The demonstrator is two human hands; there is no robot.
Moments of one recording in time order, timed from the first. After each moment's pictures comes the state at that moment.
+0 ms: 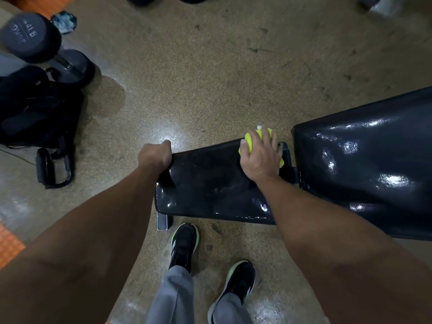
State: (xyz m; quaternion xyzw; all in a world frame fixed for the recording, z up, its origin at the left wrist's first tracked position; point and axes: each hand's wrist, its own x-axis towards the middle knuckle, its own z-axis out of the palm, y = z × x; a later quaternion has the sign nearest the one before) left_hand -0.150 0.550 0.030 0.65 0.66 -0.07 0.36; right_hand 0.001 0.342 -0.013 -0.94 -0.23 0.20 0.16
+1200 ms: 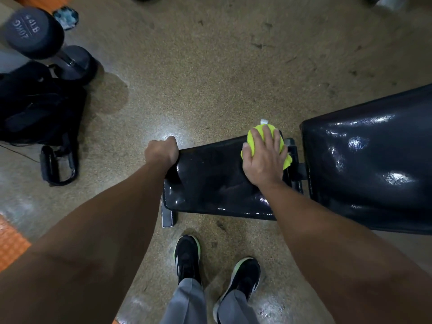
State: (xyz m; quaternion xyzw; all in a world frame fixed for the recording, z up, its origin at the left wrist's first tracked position) left_hand -0.152 0.555 0.027 0.62 0.68 -0.08 0.38; right_hand -0.023 0.341 -0.009 -0.94 -0.26 0.17 0.14
